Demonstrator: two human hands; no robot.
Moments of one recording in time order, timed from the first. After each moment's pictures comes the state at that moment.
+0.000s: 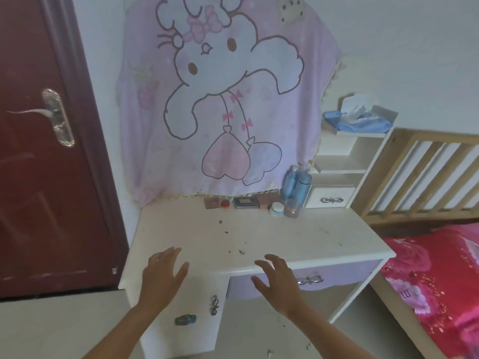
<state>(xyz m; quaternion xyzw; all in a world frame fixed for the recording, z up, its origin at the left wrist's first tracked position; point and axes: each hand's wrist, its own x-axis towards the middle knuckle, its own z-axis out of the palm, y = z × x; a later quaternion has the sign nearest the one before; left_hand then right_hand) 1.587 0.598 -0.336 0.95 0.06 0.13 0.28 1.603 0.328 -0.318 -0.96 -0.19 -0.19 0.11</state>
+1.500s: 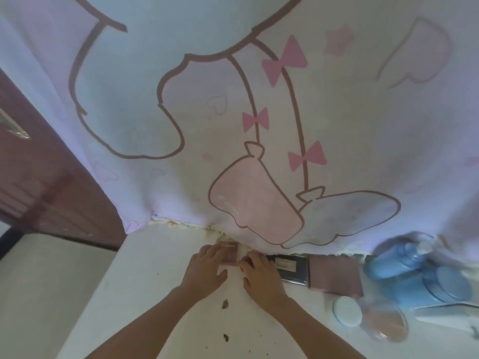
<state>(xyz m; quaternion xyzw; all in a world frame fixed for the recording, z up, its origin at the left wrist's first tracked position) 1.950 0.569 -0.412 0.99 0.04 -0.02 0.13 2.007 0.405 -0.427 -0.90 -0.41 0.05 0.11</state>
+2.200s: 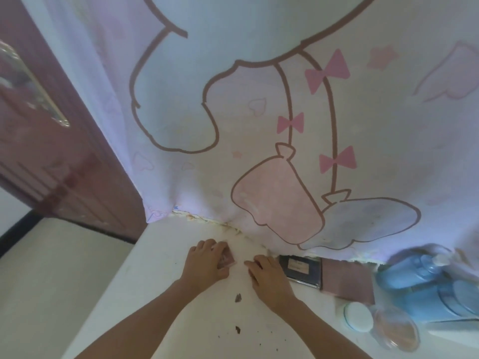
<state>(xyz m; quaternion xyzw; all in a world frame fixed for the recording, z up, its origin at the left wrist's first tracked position) 1.926 0.595 -0.397 0.99 0.12 0.00 0.13 1.998 0.414 -0.424 -0.87 -0.47 -0.03 0.15</state>
